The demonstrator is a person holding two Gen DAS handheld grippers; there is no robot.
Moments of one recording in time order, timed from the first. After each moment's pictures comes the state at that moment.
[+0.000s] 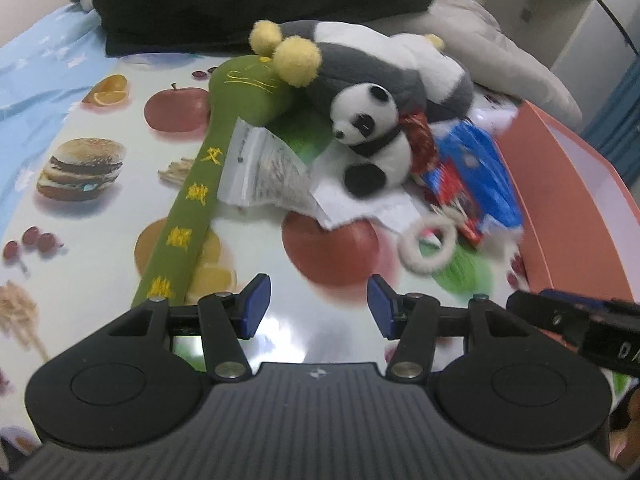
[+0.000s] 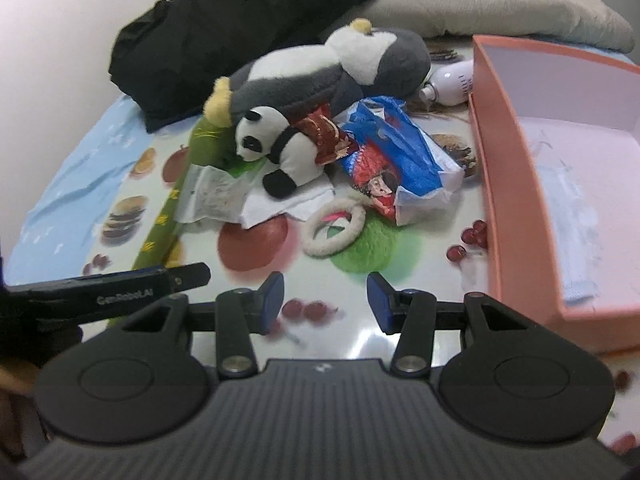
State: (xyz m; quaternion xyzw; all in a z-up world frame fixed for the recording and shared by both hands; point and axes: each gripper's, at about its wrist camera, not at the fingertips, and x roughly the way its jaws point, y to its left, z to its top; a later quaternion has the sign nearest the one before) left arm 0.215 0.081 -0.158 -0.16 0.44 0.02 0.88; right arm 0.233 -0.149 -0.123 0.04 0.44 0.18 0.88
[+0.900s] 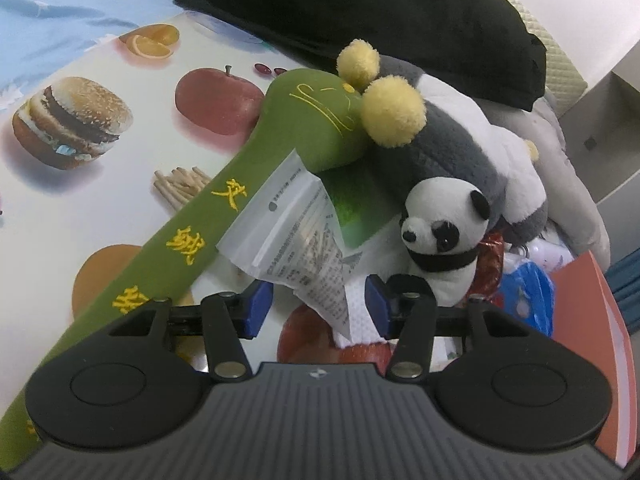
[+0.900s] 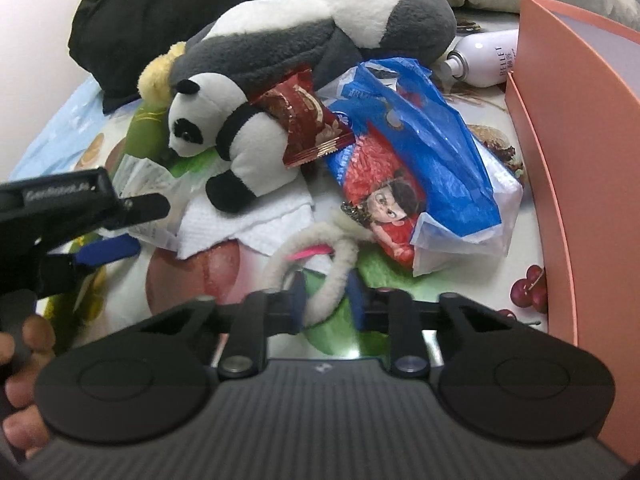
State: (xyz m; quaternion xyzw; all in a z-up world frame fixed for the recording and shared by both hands) left arm 0.282 0.114 -0.198 -0.33 0.38 0.12 0.85; right arm 0.307 -0.122 -0.187 0.01 0.46 0.17 0.87
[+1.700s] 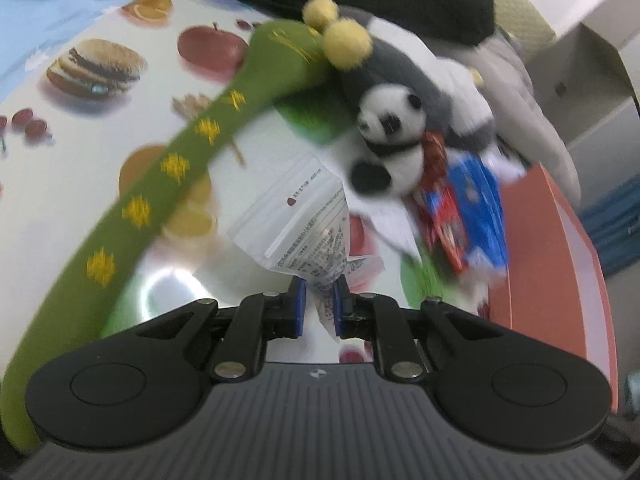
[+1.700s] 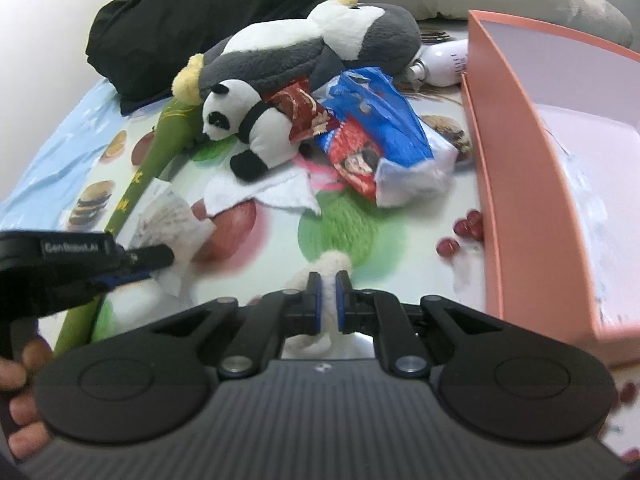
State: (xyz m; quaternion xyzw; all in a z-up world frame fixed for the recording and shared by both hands) left arm 0.195 0.084 -0.170 -0.31 0.44 0.05 0.84; right arm 0.226 -0.156 -0.145 0.02 0.45 0.16 0.88
